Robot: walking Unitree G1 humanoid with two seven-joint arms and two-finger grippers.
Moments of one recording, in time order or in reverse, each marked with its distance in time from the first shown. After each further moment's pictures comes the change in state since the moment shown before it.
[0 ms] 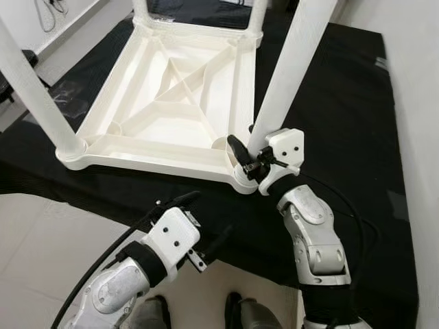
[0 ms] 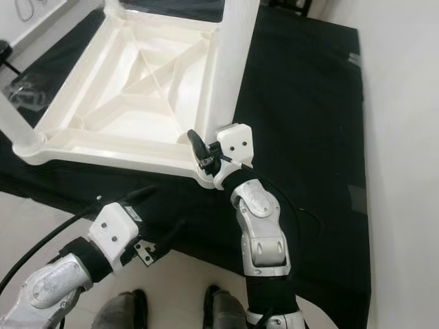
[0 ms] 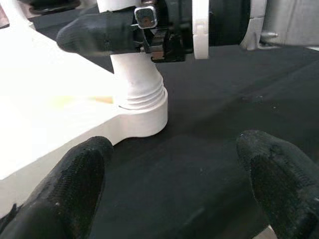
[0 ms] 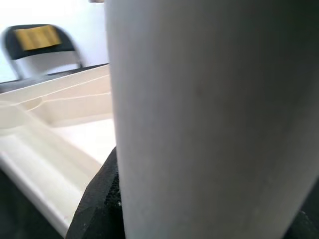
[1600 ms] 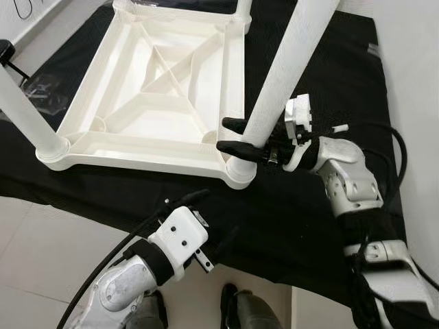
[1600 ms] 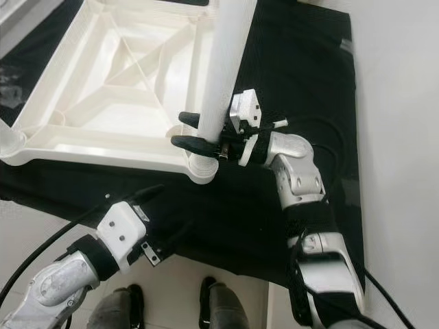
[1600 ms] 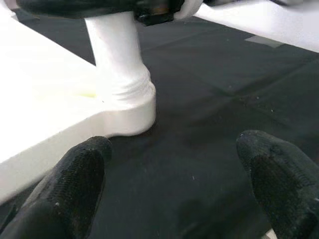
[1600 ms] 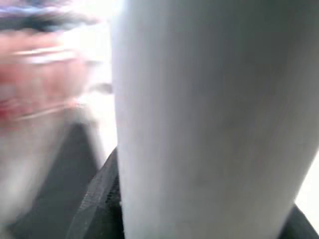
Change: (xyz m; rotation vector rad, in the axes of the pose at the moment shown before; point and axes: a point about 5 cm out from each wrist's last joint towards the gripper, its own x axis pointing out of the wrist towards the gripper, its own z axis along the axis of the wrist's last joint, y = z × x) left arm 0.003 -0.008 -0.001 -0.018 0.004 -0.035; right arm 0.012 -0.028 0.019 -0.010 -0.107 0.372
